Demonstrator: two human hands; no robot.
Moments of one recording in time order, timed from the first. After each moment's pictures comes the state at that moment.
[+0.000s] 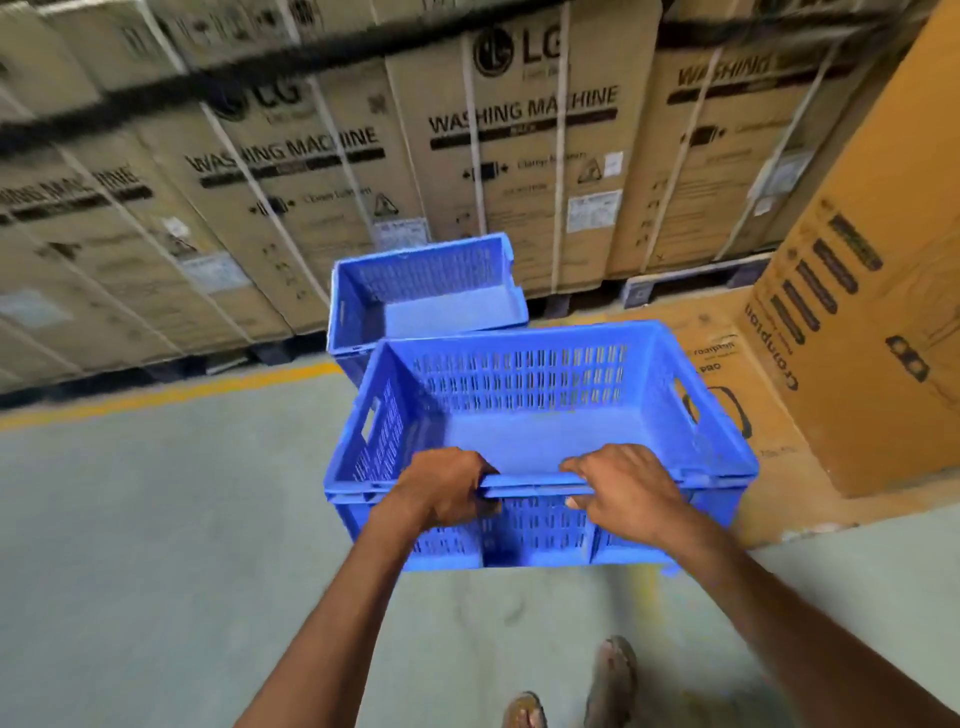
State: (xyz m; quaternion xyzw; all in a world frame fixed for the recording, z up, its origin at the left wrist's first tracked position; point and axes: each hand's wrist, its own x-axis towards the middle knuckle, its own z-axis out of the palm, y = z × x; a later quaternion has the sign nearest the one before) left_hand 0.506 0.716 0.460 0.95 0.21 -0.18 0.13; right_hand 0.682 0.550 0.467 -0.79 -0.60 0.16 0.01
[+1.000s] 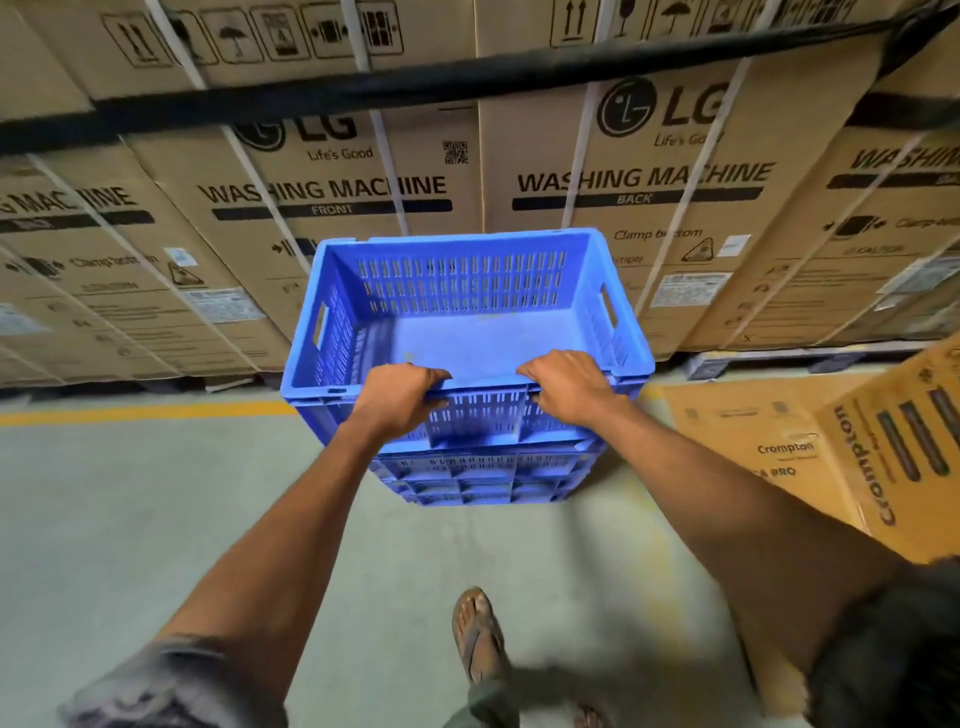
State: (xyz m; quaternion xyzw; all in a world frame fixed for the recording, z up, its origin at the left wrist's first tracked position) left_hand 0.604 1.154 0.424 0.95 0.31 -0.04 0.03; right_hand 0.834 1.031 0.425 -0.73 -0.68 0.09 -0.03
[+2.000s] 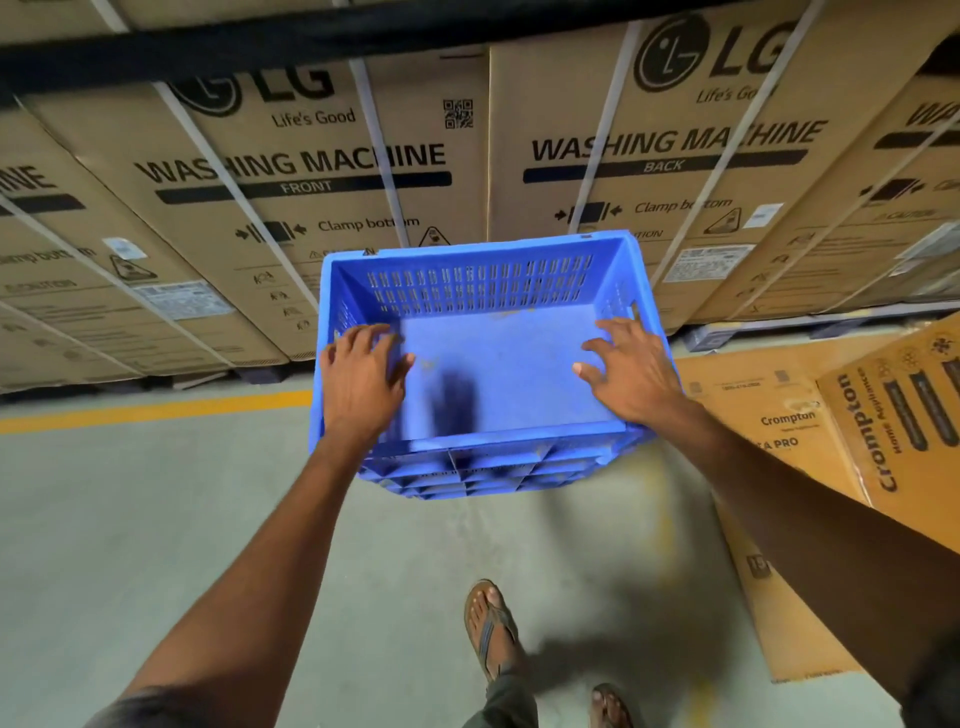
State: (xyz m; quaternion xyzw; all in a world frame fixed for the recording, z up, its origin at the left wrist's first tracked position) left_hand 0.587 1.243 0.360 0.89 0.44 0.11 0.03; right_hand 0.896 1.057 0.349 -0.84 -0.54 0.07 0.03
